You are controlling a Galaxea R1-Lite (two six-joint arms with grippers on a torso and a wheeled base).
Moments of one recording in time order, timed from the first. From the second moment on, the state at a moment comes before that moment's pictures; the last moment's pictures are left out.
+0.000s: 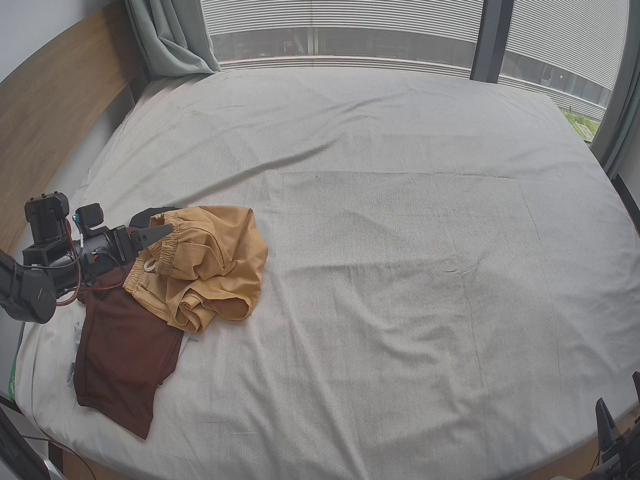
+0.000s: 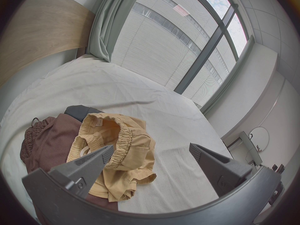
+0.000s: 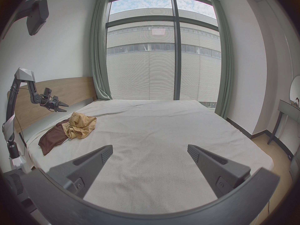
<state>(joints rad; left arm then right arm) 0.12 1.83 -0.77 -0.78 -0.61 -0.26 0.01 0.02 -0.02 0.00 0.02 -0.02</state>
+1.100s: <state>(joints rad) 0.12 2.06 -0.97 -0.81 -0.71 -0.26 0.01 0.02 -0.02 0.00 0.02 -0.02</state>
